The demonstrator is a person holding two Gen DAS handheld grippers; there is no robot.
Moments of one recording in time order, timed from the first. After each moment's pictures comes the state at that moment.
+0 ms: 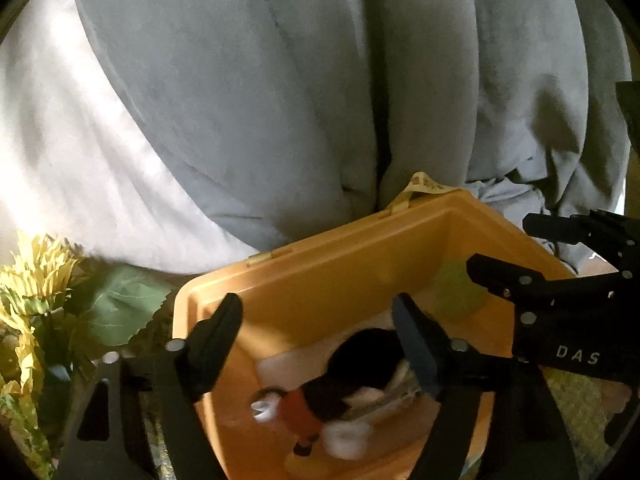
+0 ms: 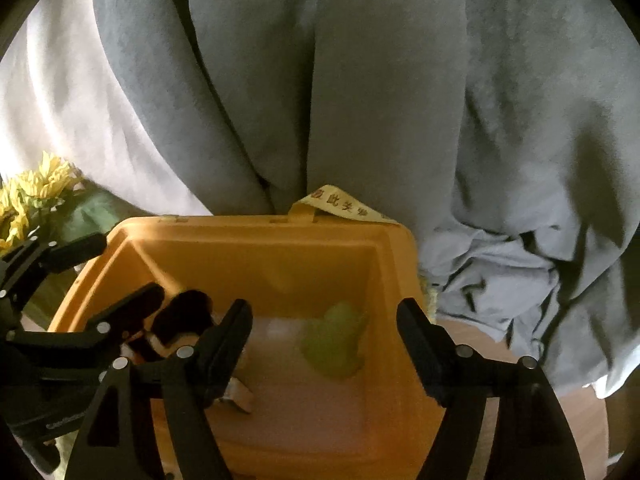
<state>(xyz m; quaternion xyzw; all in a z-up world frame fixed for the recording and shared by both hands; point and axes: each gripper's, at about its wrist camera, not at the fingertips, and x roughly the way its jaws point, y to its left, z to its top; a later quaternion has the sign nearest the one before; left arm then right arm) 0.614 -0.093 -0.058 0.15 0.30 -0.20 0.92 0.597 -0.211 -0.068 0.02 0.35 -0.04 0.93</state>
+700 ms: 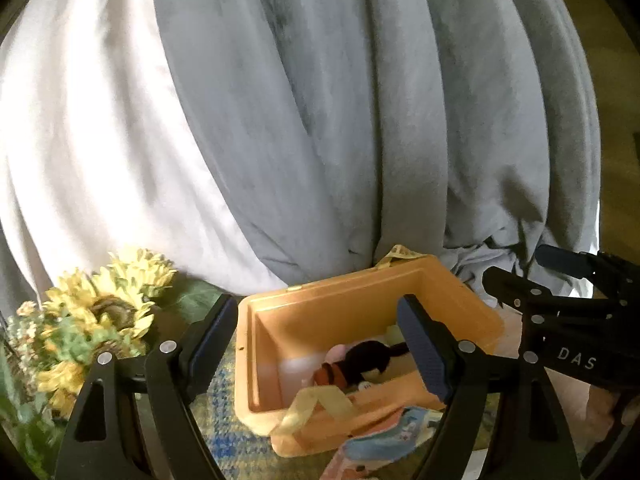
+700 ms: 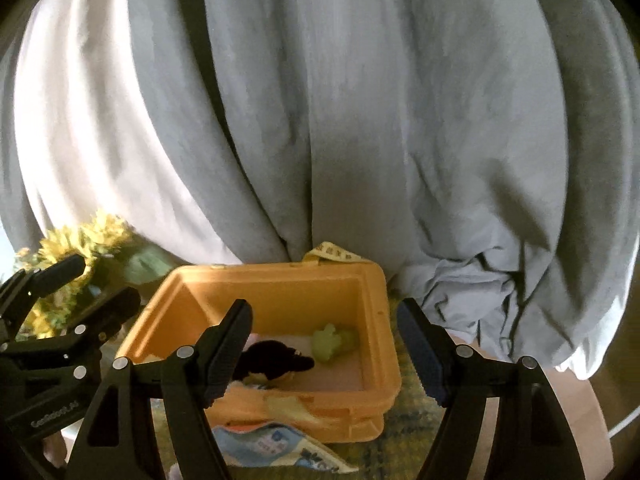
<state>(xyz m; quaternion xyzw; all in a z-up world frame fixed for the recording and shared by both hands) 0.492 -0.063 0.021 0.09 0.20 -0.15 0.96 0.490 -0.202 0.008 0.04 0.25 -0.04 0.97</state>
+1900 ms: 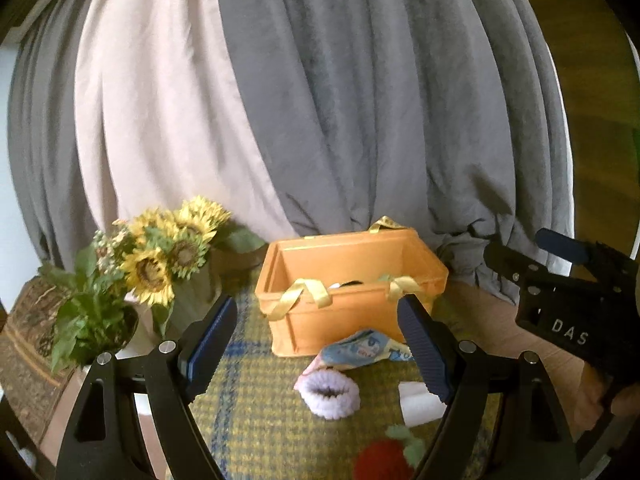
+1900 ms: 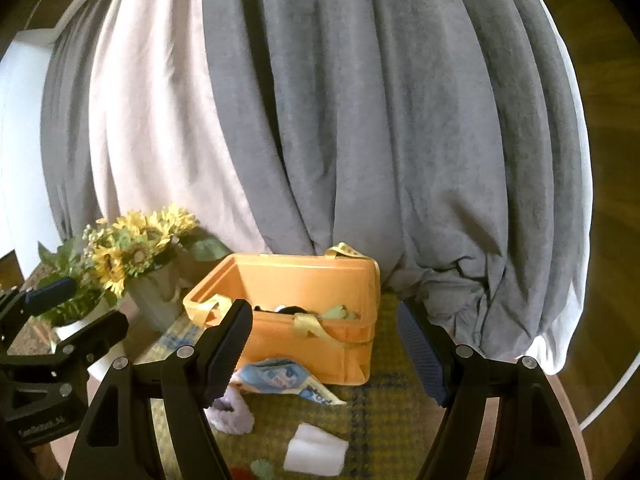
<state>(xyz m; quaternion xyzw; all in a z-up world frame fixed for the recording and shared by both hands) 0.311 -0.063 0.019 0.06 0.21 -0.06 0.98 0.346 -0.214 0.026 0.01 0.20 0.02 0.98</state>
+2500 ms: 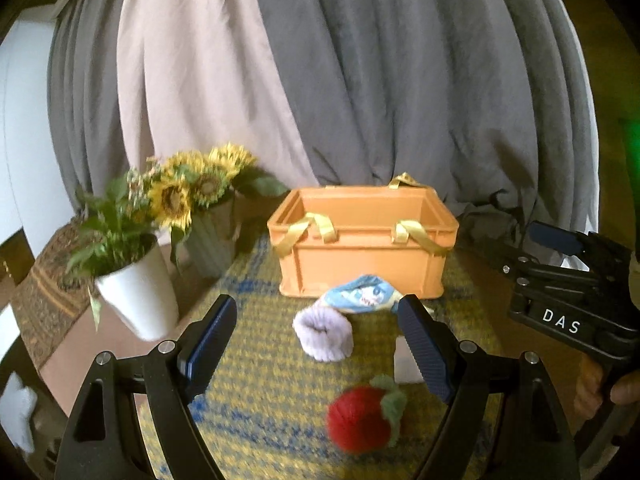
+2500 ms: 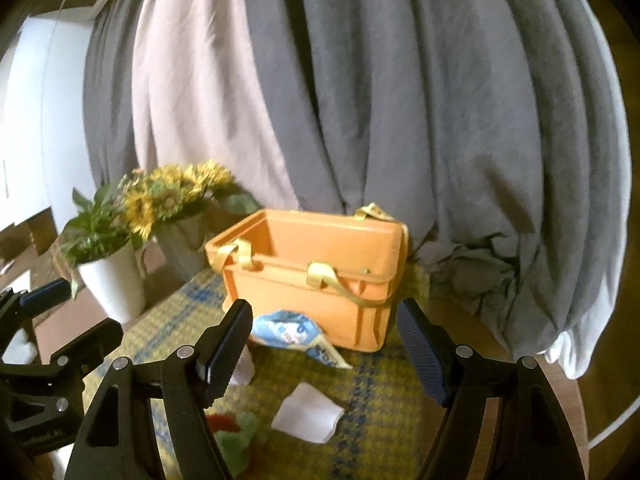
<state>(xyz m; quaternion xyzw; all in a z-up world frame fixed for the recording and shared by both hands) 0.272 -0.094 -0.033 0.03 0.25 0.03 0.97 0.344 -0.238 -0.021 -0.02 0.24 0.12 0.96</state>
